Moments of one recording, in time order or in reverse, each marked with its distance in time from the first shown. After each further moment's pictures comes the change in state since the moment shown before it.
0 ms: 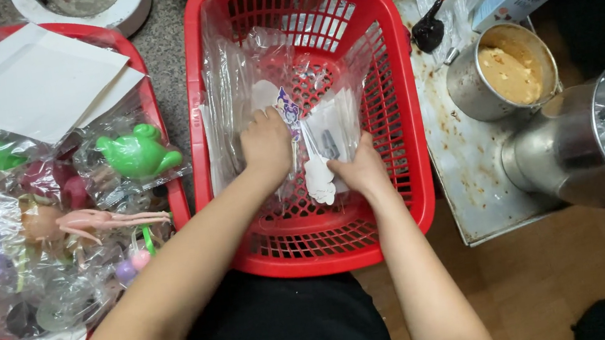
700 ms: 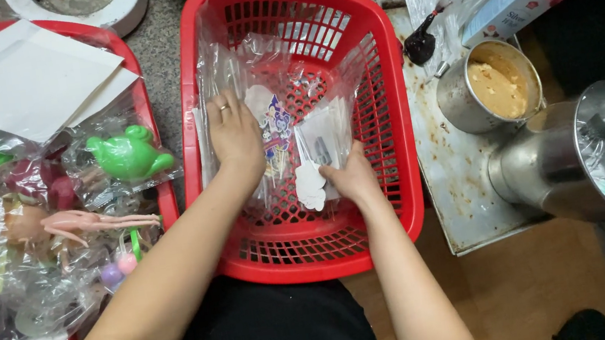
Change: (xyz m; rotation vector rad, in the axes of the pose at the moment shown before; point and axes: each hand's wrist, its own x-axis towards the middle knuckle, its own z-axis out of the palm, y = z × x) left_hand 0.008 -0.014 -0.070 0.648 -0.028 0.035; right_hand 0.002 0.004 0.002 0.039 -0.011 -0.008
